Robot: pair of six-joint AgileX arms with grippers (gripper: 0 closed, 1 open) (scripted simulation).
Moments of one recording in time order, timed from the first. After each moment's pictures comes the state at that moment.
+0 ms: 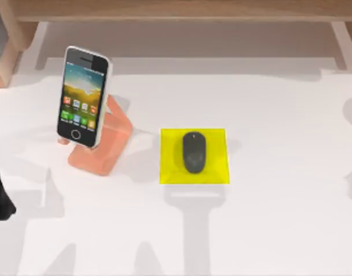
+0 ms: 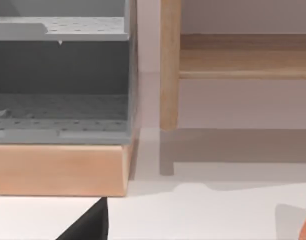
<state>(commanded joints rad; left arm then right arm) 0.00 0.00 0.00 0.00 0.00 0.00 -0.50 1.93 0.42 1.33 -0.39 -0.01</state>
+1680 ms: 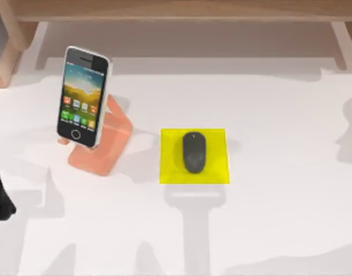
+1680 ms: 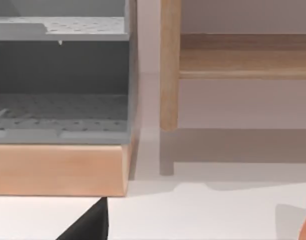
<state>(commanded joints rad) 0.00 0.00 0.00 0.00 0.00 0.00 -0.42 2.19 0.72 1.48 -0.37 0.00</state>
